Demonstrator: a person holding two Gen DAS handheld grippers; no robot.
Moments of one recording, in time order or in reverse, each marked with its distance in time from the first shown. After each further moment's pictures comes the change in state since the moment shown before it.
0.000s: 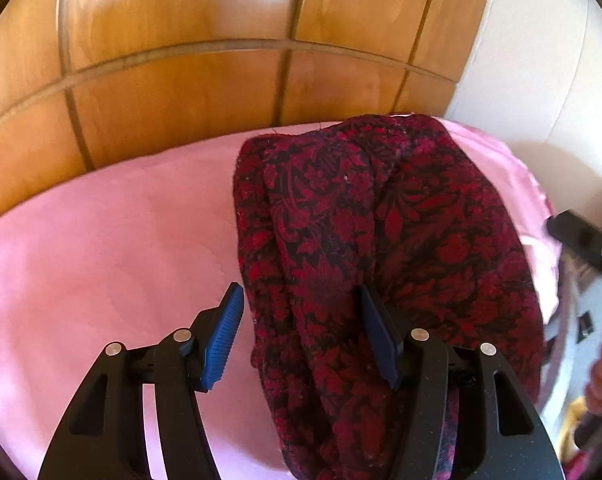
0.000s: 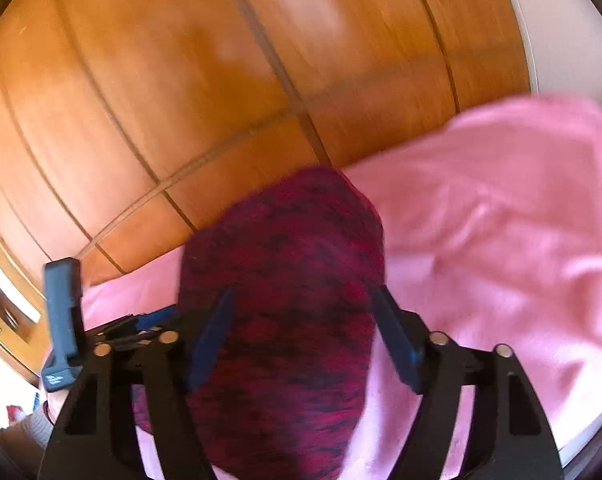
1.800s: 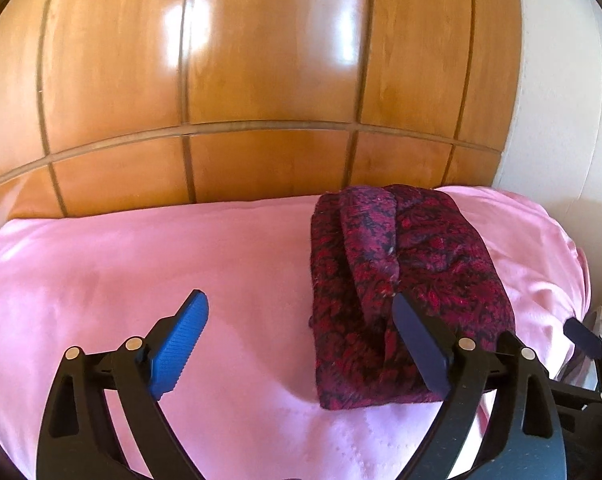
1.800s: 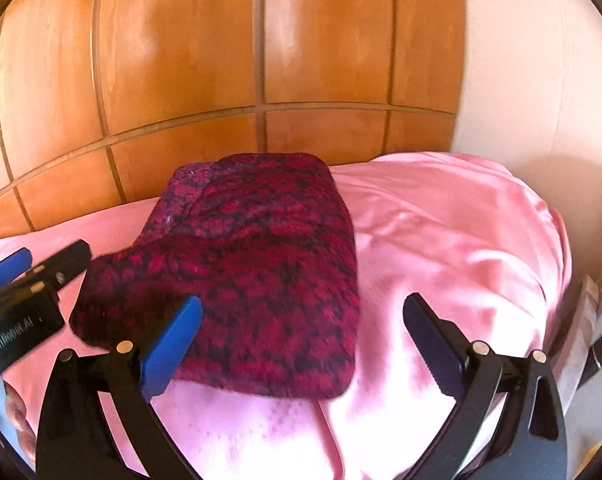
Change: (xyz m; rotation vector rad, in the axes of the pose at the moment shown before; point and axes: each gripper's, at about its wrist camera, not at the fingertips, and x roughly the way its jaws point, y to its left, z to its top) left arm -0.123 -0.004 -0.067 -0.118 -0.276 0.236; right arm -0.039 0.098 -0.072 -0.067 -0.043 -0.442
